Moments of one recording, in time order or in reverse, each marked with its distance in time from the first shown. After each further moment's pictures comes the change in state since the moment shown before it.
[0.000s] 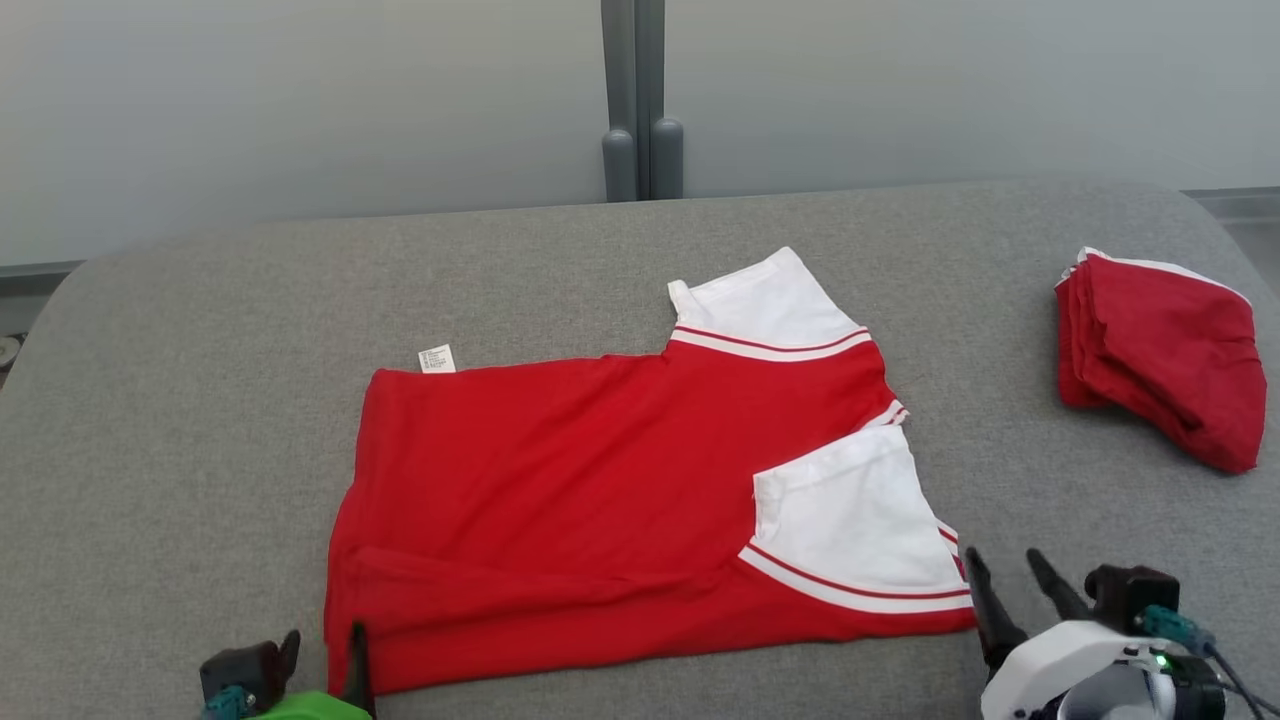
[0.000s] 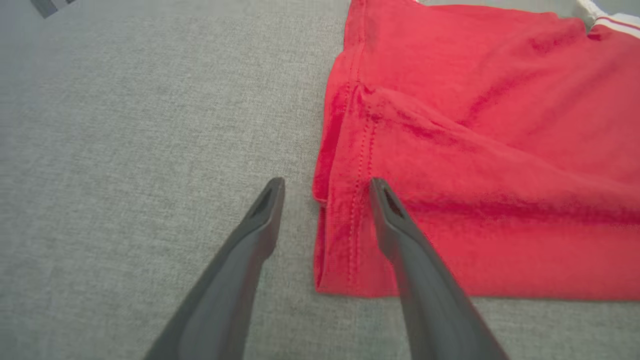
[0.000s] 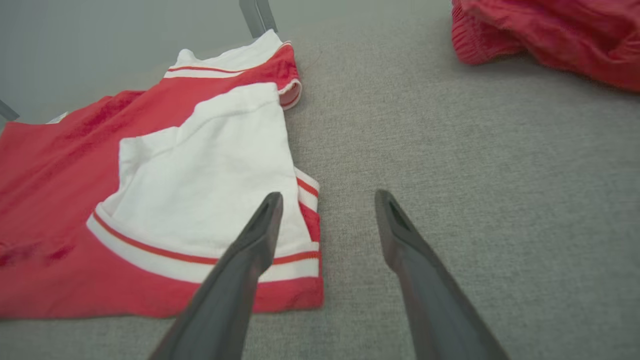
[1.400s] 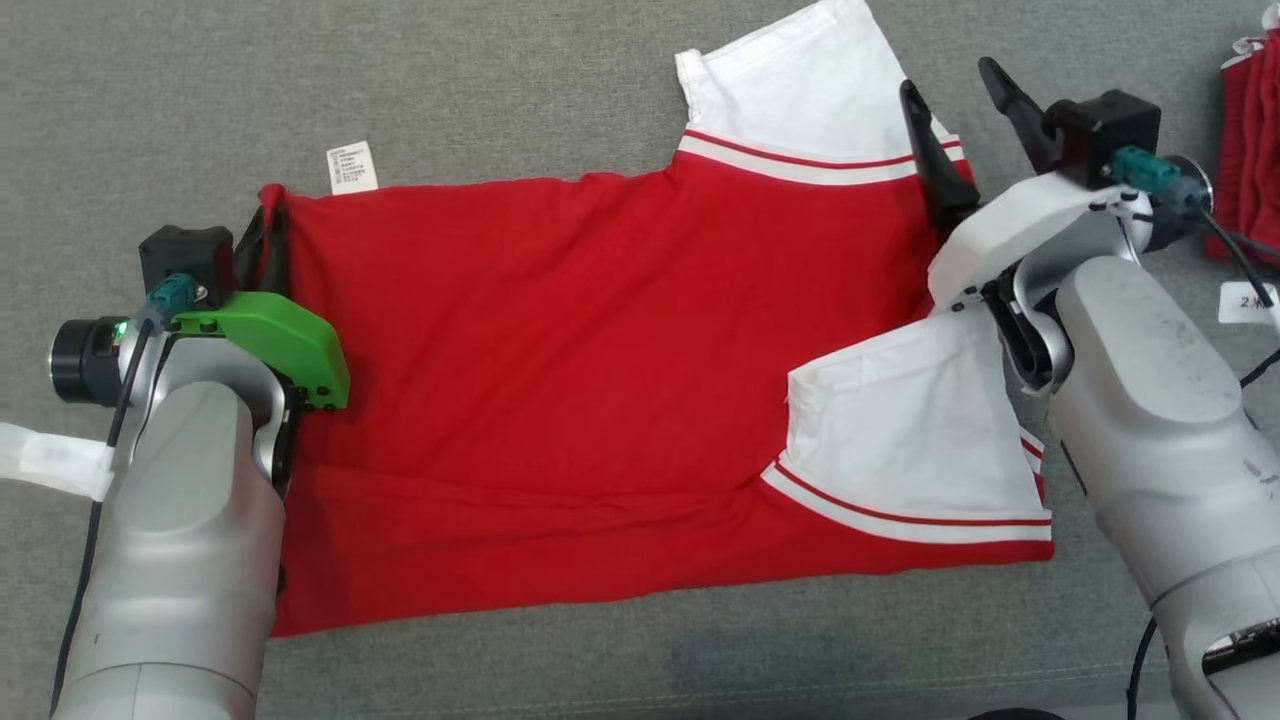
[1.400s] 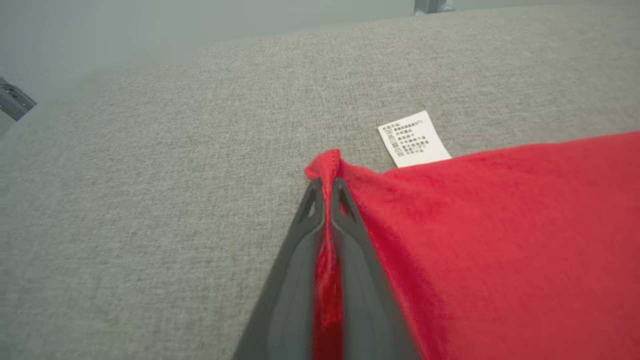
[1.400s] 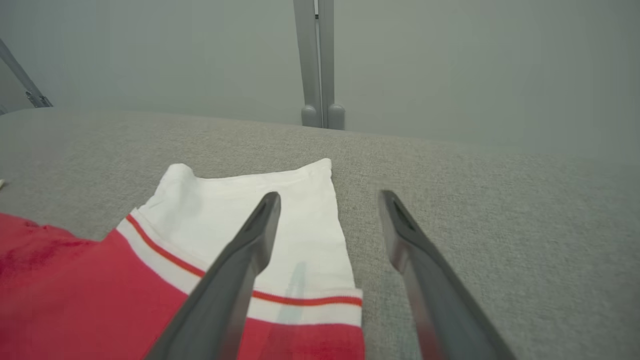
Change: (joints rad) left arm -0.666 0.063 -0.070 0.171 0.143 0.020 -0.001; right arm -0.718 -0.041 0.141 0.066 -0.109 -0.001 0.001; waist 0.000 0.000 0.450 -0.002
